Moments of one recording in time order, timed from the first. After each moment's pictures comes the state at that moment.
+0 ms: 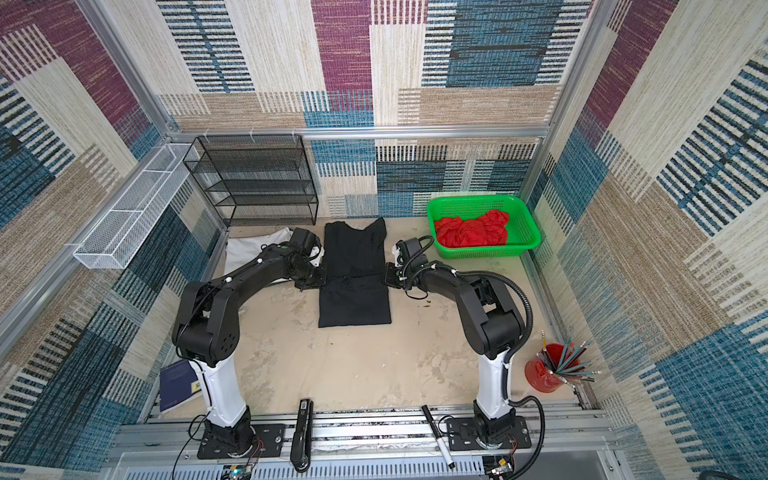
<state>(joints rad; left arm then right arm) -0.31 1.95 1.47 -0.70 0.20 -0.31 0.40 1.97 1.27 -0.15 -0.38 0.59</state>
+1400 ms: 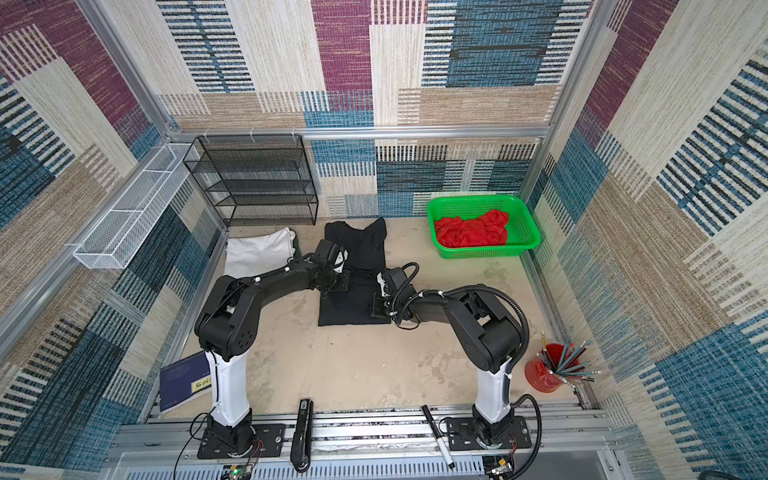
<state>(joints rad) -0.44 2.07 1.43 -0.38 0.11 -0.30 0.59 1.89 0.97 0.06 -0.34 0.67</state>
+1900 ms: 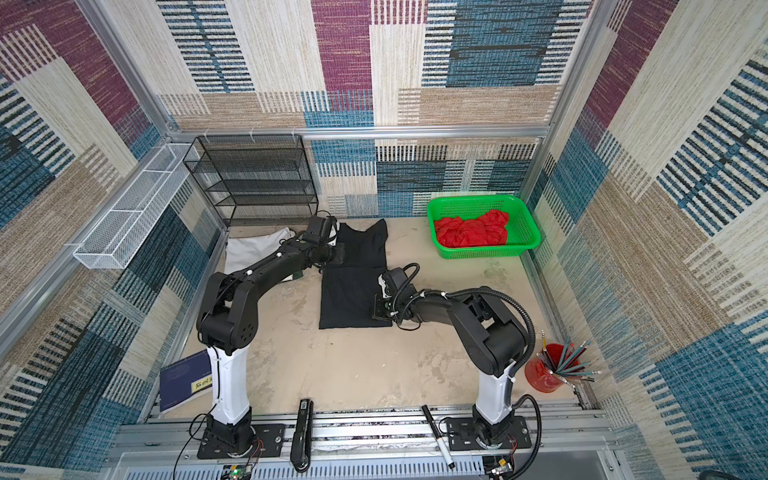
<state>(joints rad) -0.39 2.06 1.60 -0.40 0.01 -0.24 0.59 1.85 1.01 -0.06 -0.33 0.66</state>
